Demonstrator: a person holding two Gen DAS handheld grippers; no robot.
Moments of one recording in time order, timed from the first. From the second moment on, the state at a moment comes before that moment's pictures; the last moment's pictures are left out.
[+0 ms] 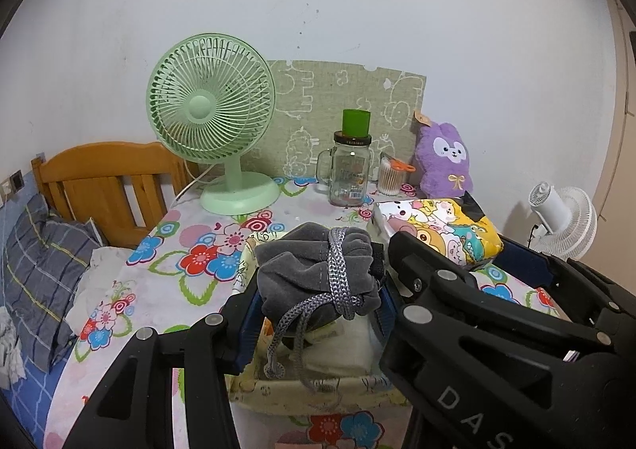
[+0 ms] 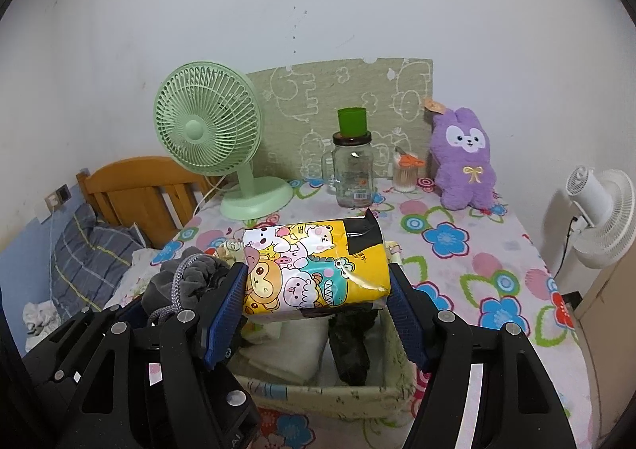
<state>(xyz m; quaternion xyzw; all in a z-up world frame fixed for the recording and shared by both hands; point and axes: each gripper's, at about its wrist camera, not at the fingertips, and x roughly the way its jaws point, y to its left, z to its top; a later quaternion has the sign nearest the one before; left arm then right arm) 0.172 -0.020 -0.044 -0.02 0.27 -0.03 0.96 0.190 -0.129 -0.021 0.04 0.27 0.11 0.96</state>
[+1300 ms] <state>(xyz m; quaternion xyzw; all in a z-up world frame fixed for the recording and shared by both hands) 0.199 -0.014 -0.073 -0.02 0.32 -0.02 0.95 0.227 -0.121 -0.057 0.05 0.29 0.13 0.95</state>
